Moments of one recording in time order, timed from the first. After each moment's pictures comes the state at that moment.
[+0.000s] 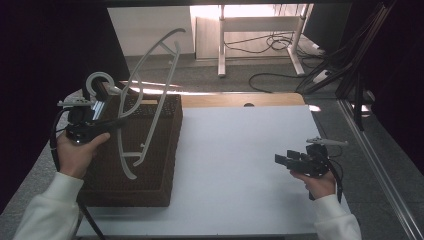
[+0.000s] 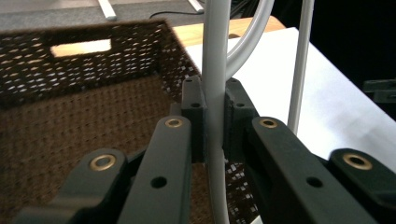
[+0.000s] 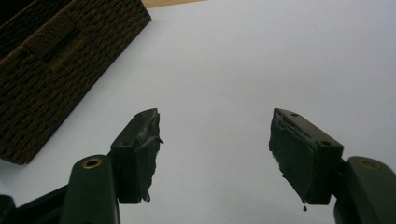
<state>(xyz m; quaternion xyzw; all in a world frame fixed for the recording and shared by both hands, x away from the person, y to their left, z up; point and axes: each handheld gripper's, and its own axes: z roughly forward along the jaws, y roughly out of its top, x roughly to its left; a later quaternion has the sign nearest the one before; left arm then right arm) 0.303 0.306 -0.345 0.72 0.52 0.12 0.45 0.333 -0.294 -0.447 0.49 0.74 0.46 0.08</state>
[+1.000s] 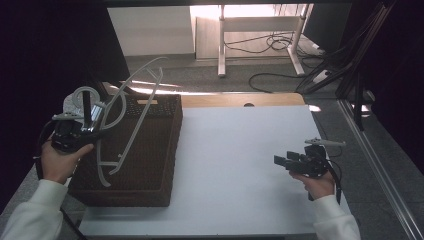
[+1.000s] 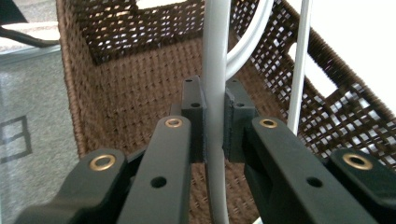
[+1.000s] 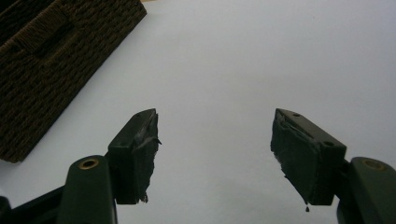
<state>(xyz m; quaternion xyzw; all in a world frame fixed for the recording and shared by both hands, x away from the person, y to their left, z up) 0.304 0.356 -0.391 0.75 0.54 0.17 0.35 0.334 -0.293 -0.452 0.50 0.74 0.45 0.07</state>
